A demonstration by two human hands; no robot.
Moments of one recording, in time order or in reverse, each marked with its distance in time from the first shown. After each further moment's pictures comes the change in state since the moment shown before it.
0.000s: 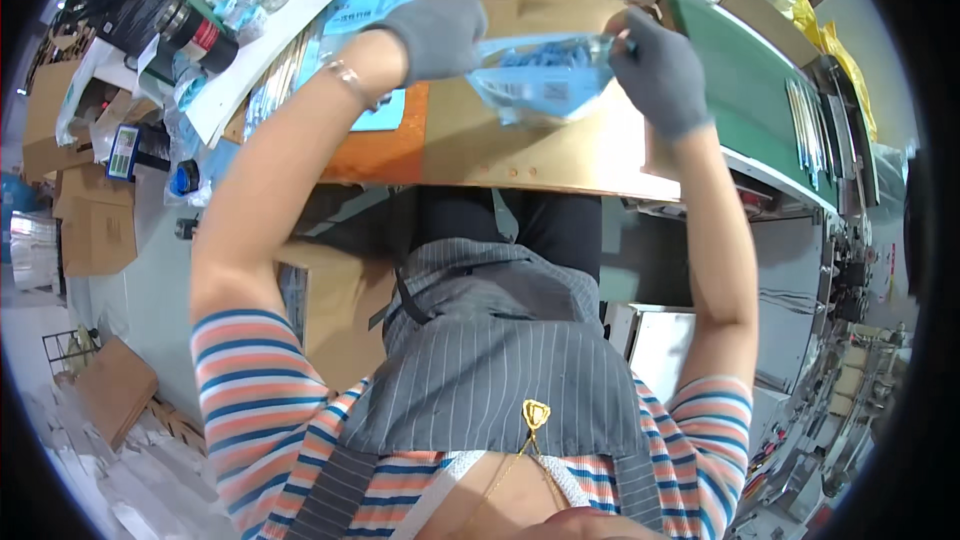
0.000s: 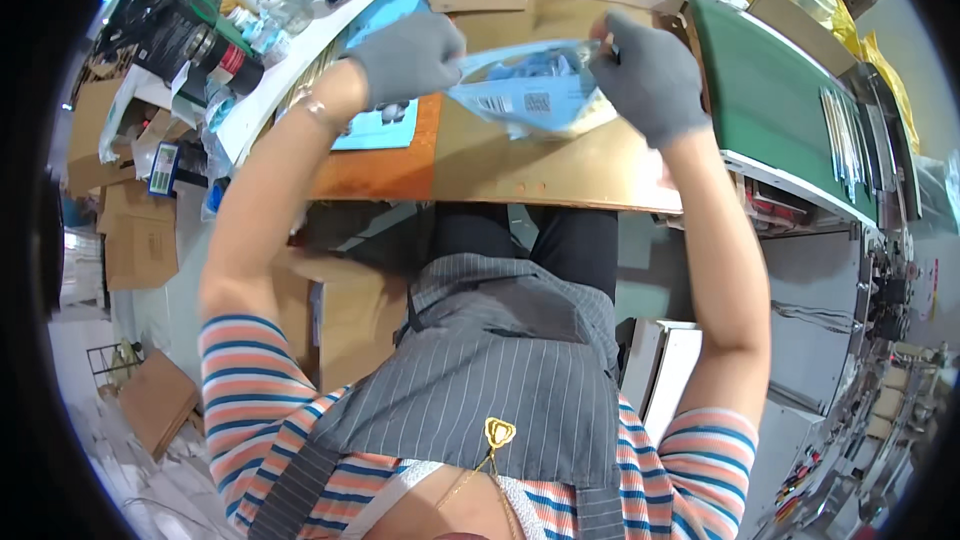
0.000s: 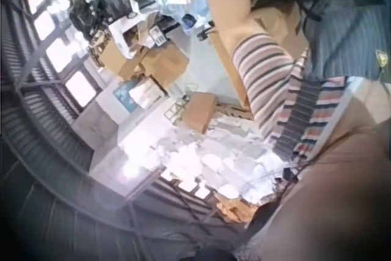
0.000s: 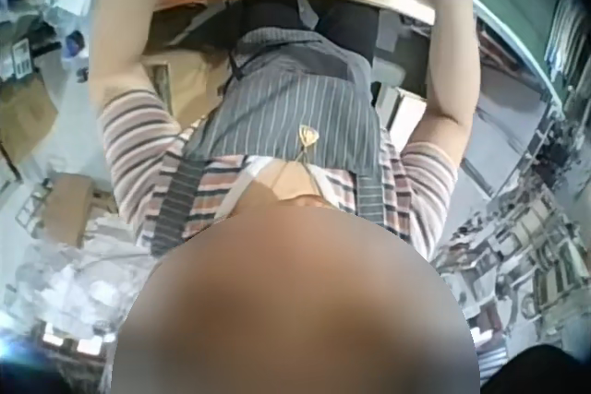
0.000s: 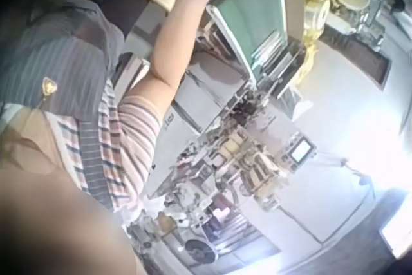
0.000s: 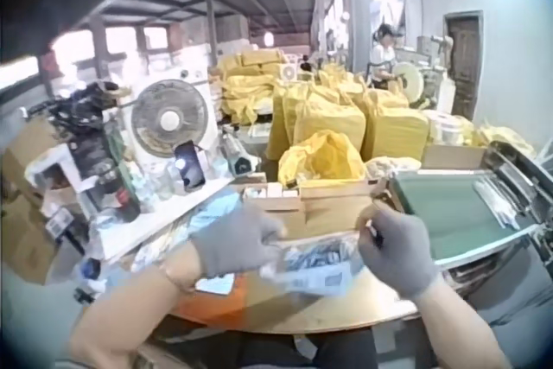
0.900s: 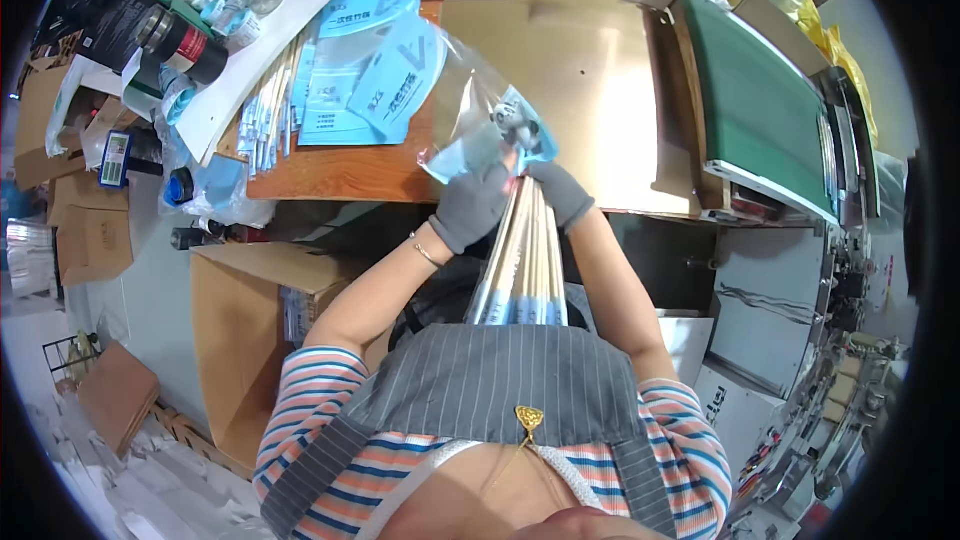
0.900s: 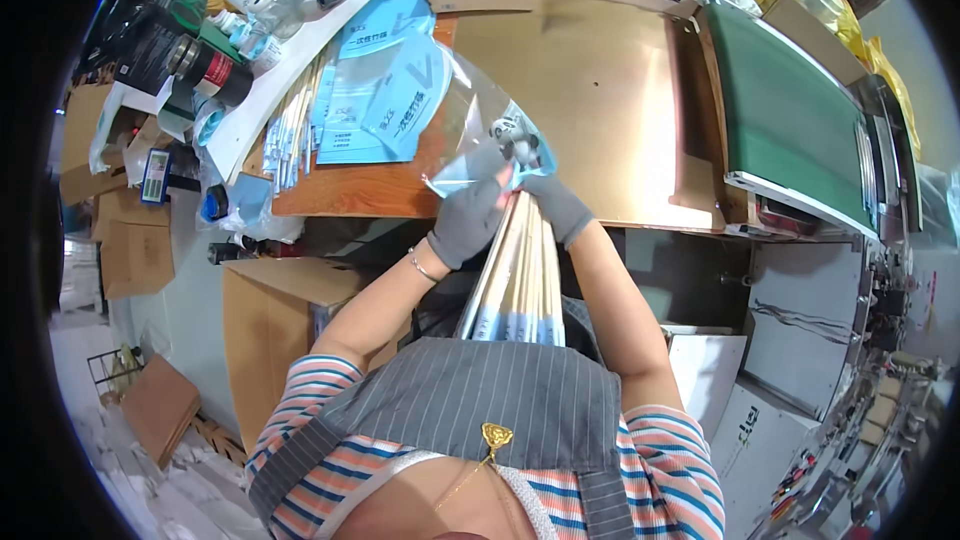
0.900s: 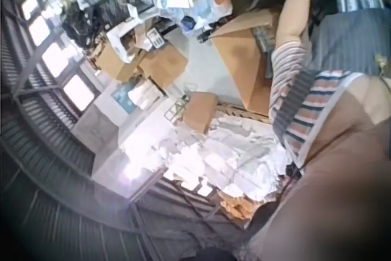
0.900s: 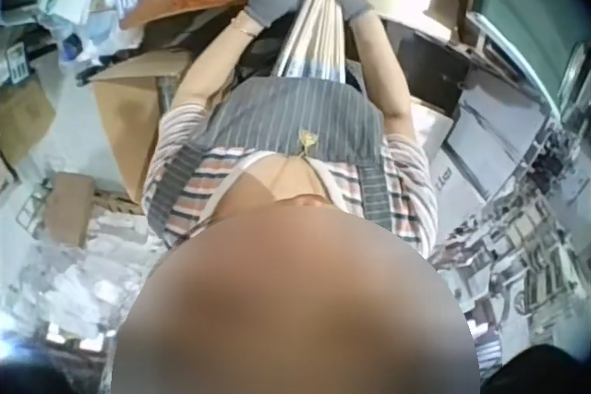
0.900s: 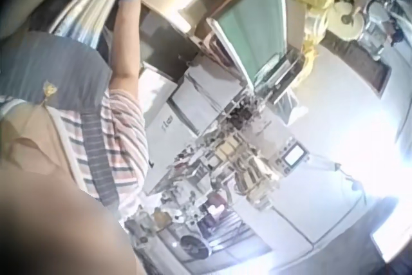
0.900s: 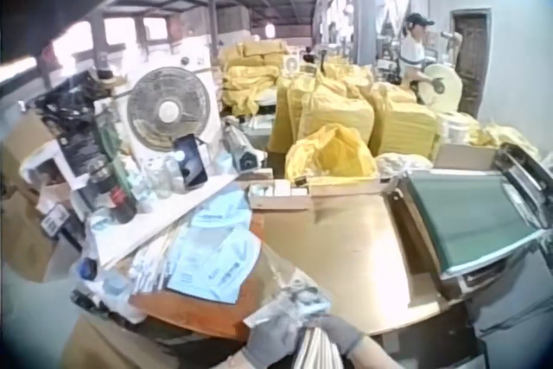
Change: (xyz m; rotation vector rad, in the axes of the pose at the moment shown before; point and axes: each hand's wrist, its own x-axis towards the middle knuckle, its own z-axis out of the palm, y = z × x) left_hand -0.061 0.021 0.221 -0.485 0.557 -0.008; right_hand -0.129 0.023 0.173 1.483 -0.594 1.221
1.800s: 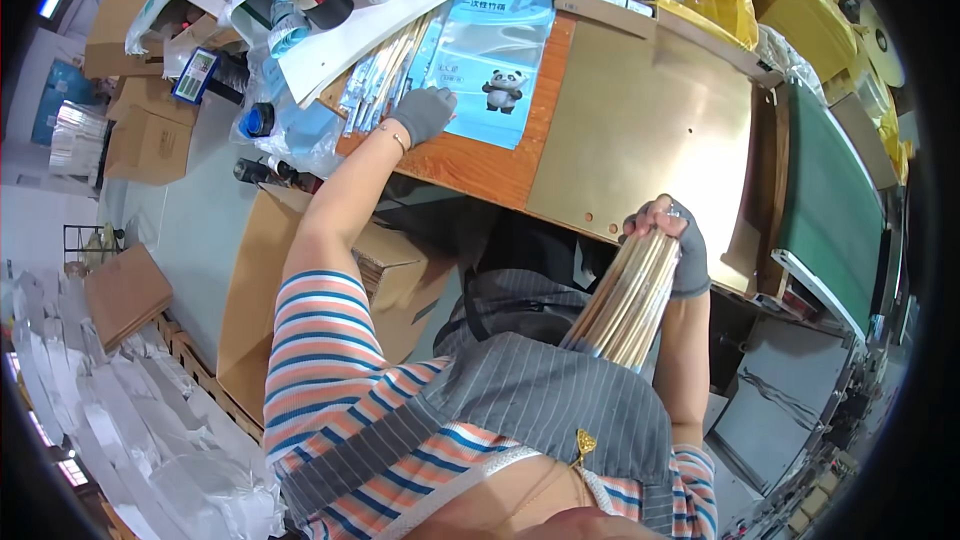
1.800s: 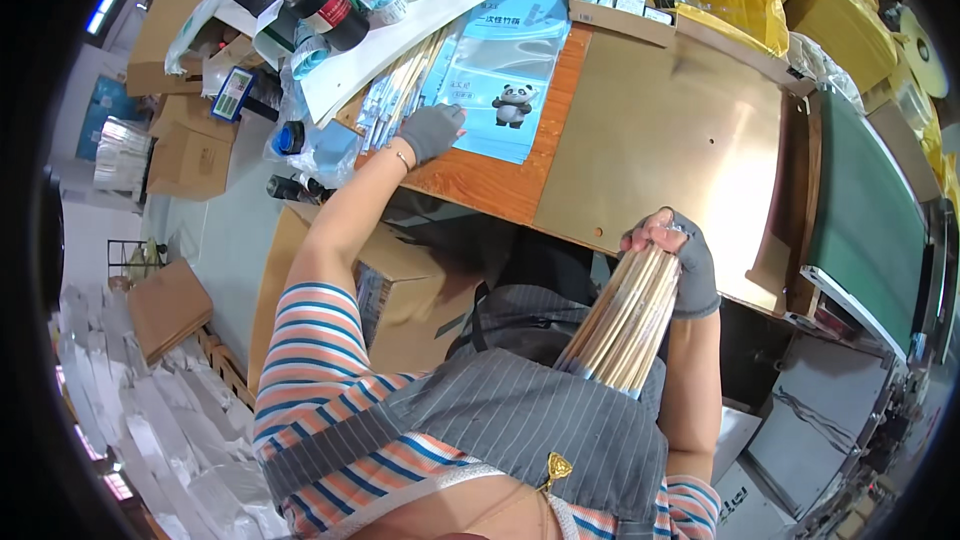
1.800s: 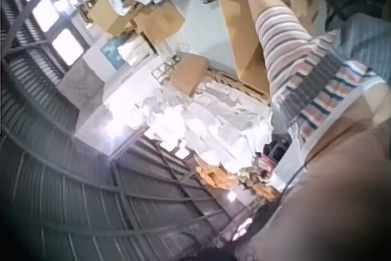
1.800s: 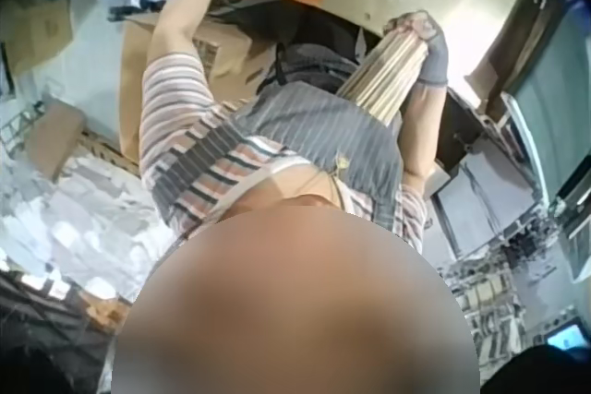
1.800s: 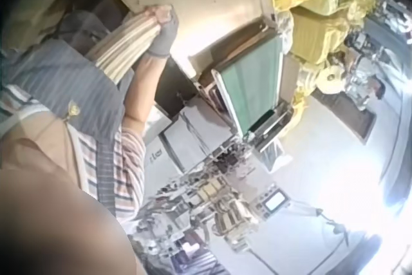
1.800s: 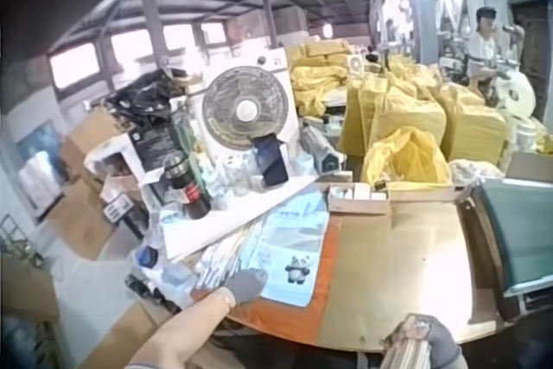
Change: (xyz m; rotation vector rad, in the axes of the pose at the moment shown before) left_hand -0.012 -0.213 -0.160 0.855 -0.373 0.073; right_hand -0.056 -0.041 0.041 0.037 -0.104 -0.272
